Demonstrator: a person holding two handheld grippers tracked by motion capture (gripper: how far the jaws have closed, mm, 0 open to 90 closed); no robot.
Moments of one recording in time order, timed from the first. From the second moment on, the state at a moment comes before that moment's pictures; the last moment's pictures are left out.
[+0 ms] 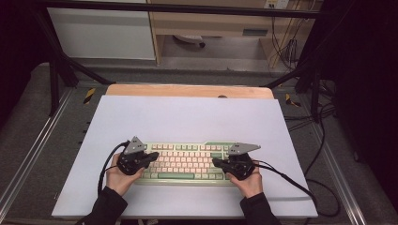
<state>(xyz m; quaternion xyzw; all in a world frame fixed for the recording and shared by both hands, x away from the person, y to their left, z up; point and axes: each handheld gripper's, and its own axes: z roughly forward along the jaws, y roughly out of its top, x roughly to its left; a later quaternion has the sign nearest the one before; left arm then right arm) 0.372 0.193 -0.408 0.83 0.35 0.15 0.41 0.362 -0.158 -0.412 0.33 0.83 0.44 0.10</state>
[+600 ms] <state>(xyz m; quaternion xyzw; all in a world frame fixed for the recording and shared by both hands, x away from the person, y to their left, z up) 0.383 0.171 -0.423 0.84 0.34 0.15 0.39 0.358 -0.165 -0.415 0.33 0.83 0.44 0.10</state>
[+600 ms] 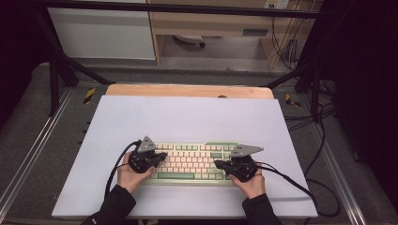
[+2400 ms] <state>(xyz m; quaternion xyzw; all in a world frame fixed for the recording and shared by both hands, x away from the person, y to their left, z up) 0.361 0.209 -0.416 0.83 0.35 0.16 0.40 0.361 -0.157 -0.411 0.33 0.82 0.45 0.09</state>
